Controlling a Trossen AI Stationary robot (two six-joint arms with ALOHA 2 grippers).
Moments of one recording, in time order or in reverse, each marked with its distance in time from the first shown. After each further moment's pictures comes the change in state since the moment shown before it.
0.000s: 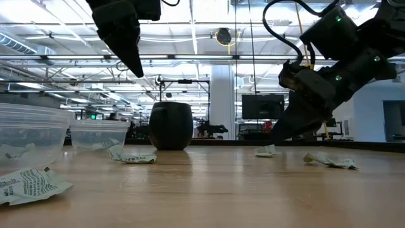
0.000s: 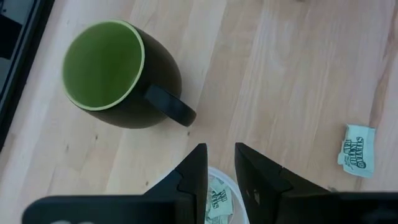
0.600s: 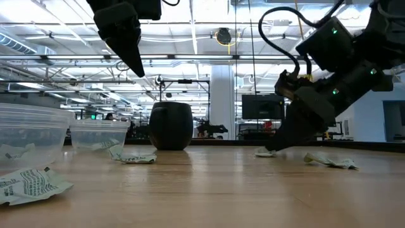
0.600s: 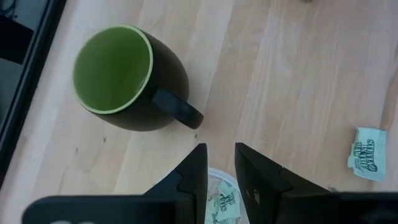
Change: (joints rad) left arm 0.000 0.000 0.000 0.002 -0.026 0.016; right arm 0.002 0.149 0.001 0.149 0.008 -0.085
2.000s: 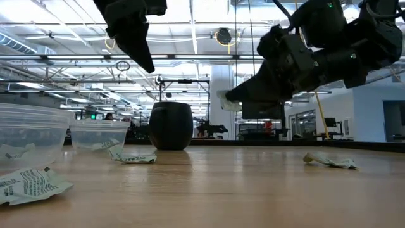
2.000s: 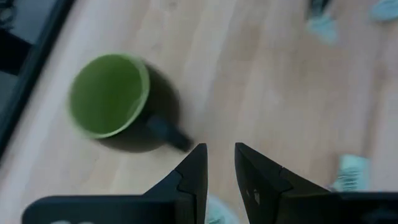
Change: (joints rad) left arm 0.000 0.000 -0.001 0.095 0.001 0.002; right arm 0.002 0.085 0.088 0.423 -0.141 -0.244
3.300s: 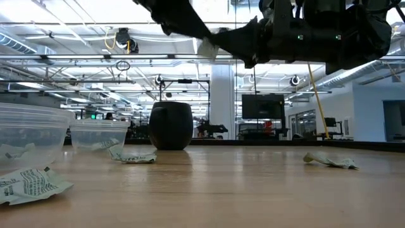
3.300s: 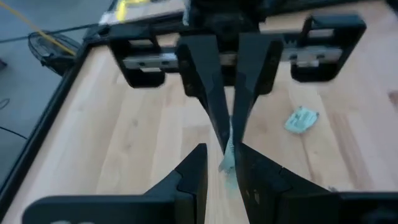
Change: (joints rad) left arm 0.040 0.055 0.000 0.530 0.149 0.387; right arm -0.018 0.000 0.071 0.287 -0.026 -0.314
